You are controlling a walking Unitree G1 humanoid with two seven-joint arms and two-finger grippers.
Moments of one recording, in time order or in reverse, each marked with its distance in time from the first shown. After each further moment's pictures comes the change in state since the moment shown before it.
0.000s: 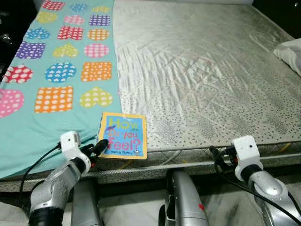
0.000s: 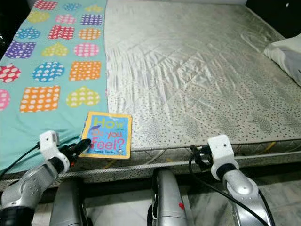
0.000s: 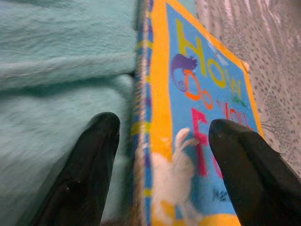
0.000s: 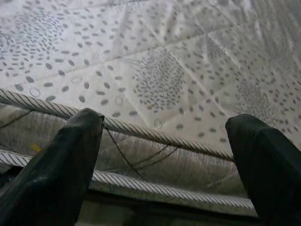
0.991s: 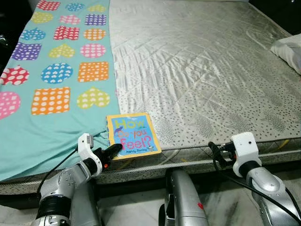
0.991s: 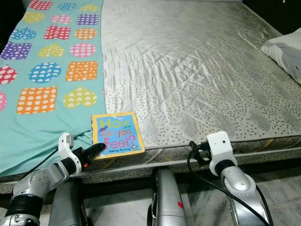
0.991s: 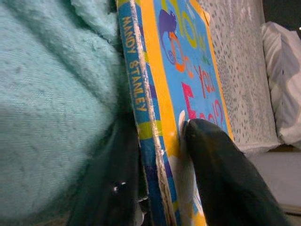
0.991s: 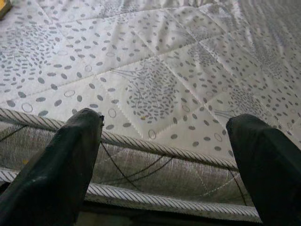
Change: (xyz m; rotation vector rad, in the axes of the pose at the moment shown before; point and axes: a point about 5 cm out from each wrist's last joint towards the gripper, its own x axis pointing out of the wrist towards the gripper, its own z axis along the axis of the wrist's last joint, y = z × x) left arm 0.018 -0.013 -0.022 -0.210 0.172 -0.199; right arm 0.007 0.001 0.010 0.006 -0.038 -0.018
